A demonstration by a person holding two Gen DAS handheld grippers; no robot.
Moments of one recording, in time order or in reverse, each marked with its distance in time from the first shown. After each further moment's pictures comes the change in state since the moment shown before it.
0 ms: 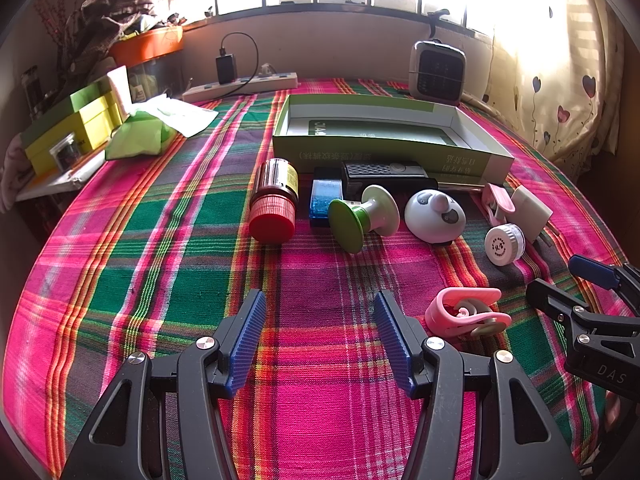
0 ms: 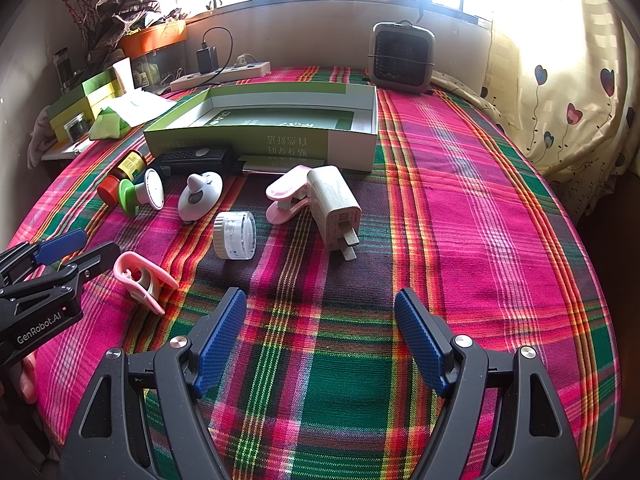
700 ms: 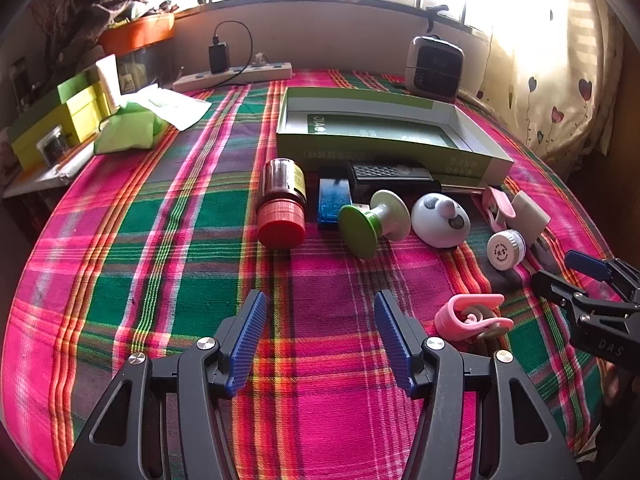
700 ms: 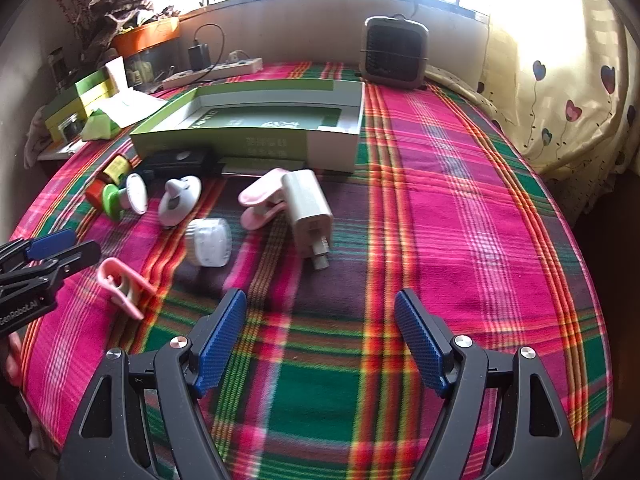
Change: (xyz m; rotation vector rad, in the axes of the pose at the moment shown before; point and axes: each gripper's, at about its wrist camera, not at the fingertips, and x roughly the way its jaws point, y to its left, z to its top) left arm 0.006 0.024 0.013 -0.014 0.045 -0.063; right arm 0.005 -0.018 0.010 0.008 0.030 -0.008
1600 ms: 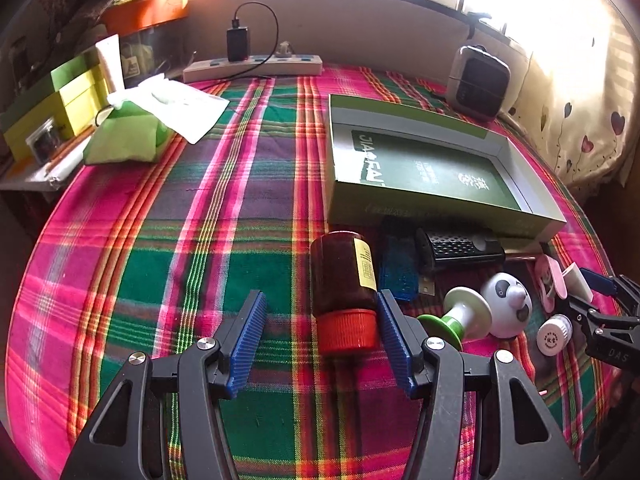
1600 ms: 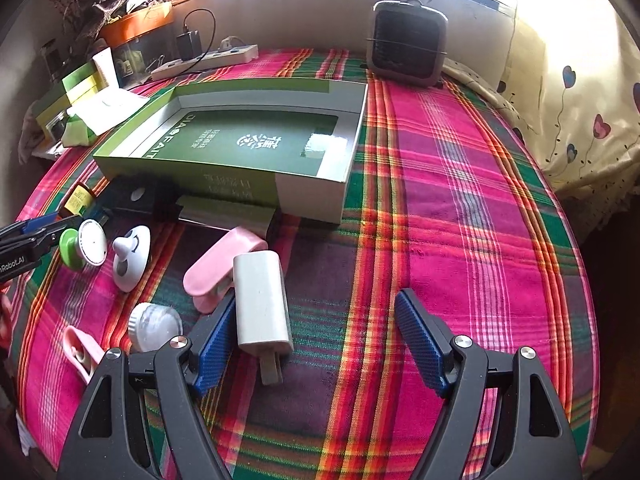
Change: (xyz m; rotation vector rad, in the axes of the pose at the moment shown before) left arm 0.039 0.031 0.057 -0.058 0.056 0.012; right arm 0.037 -0.015 0.046 -0.045 0.073 0.029
